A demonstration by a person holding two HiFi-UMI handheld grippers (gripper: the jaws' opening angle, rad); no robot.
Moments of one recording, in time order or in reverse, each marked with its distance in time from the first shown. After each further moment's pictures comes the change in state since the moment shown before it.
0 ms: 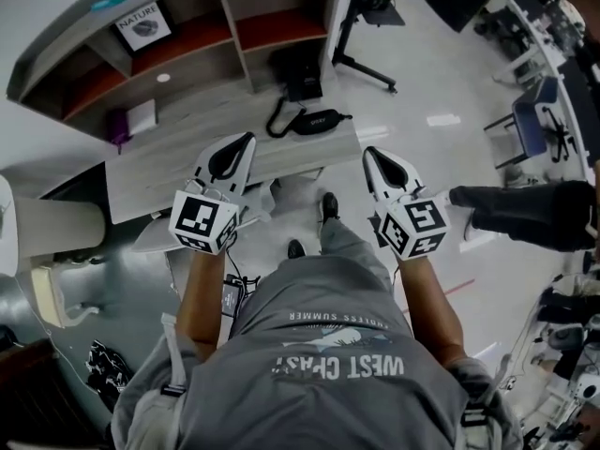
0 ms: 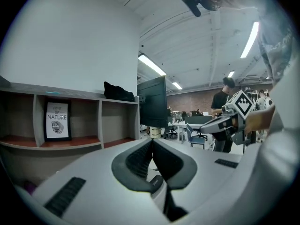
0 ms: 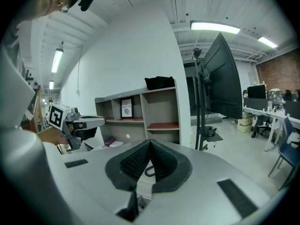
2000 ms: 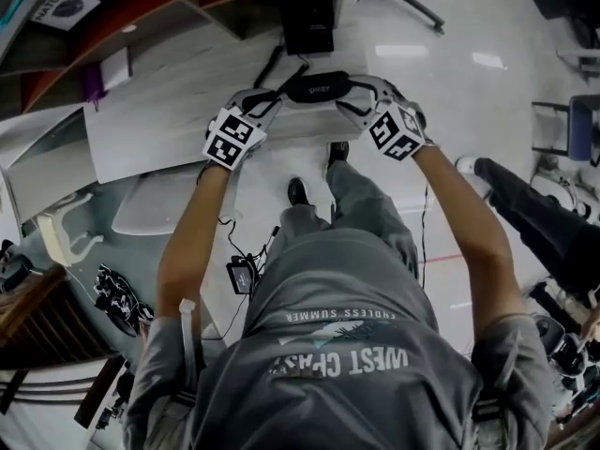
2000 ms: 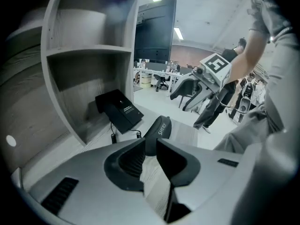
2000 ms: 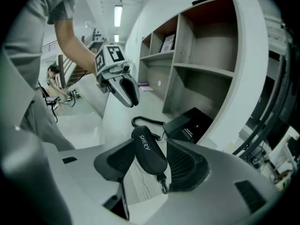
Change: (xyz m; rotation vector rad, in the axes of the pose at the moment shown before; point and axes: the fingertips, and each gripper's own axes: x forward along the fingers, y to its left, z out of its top) left arm 0.202 0.017 -0.300 -0.045 0.660 -0.200; right arm 0.238 -0.124 -0.215 -0.636 0.398 0.605
